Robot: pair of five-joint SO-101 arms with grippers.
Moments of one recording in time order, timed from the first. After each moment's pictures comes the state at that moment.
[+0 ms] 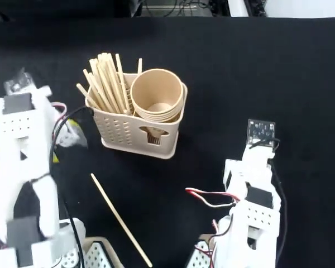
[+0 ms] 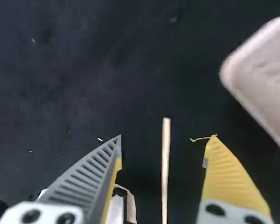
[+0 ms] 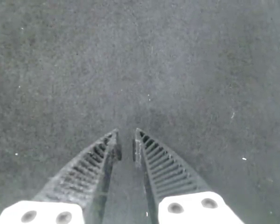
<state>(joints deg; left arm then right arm) -17.5 -14.5 22.9 90.8 20.3 17.6 -64.4 87.9 40.1 8.0</state>
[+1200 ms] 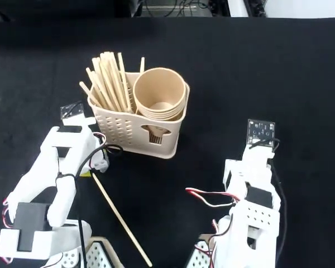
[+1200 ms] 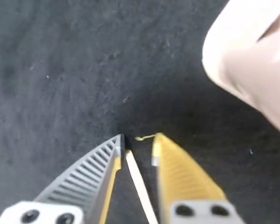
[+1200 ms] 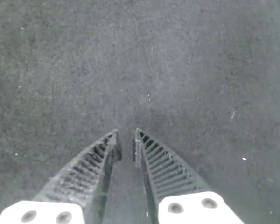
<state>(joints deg) -3.3 -9.7 48.4 57.7 19.6 17.6 -64.4 87.9 40.1 8.0</state>
